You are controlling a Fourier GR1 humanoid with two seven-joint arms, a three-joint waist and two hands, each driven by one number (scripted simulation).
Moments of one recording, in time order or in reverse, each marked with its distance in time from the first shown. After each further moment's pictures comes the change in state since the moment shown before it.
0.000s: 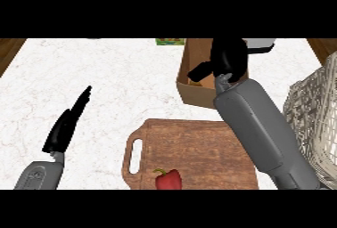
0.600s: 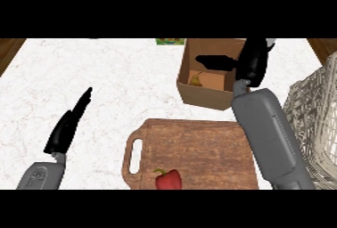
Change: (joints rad) left arm 0.004 -0.012 0.005 0.010 -0.008 0.001 -0.006; right arm 0.119 0.052 -0.223 -0.043 -0.163 -0.396 -0.272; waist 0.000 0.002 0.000
